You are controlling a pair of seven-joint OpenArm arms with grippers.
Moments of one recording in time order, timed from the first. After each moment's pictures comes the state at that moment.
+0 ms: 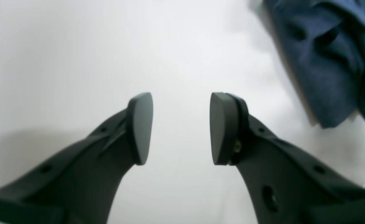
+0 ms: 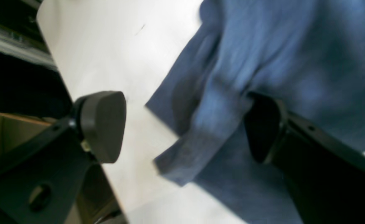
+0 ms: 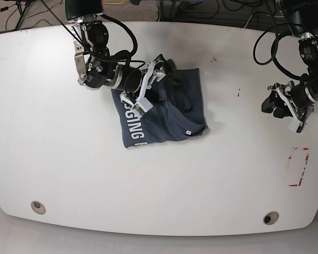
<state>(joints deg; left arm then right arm) 1.5 -23.2 -27.0 91.5 -46.2 -41.8 70.6 -7.0 6.4 -10.0 100.2 41.6 32.8 -58.8</state>
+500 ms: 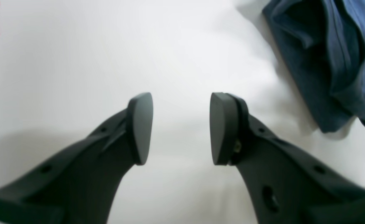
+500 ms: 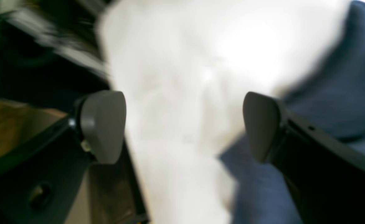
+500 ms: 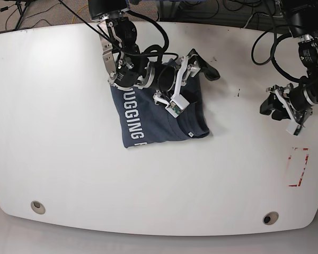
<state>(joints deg) 0.2 -23.5 -24.3 91.7 -45.9 -41.8 70.9 -5.1 -2.4 -16.0 101.0 36.6 32.9 -58.1</state>
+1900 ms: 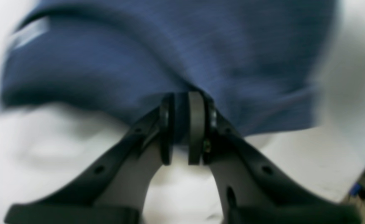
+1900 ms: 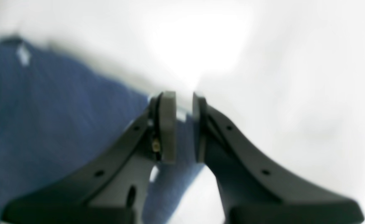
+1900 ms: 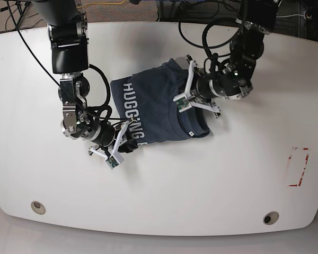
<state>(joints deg) 0.3 -10.7 18.3 102.9 -13.0 -41.9 64.1 18.0 11.5 -4.8 69.1 17.3 38.1 -36.5</state>
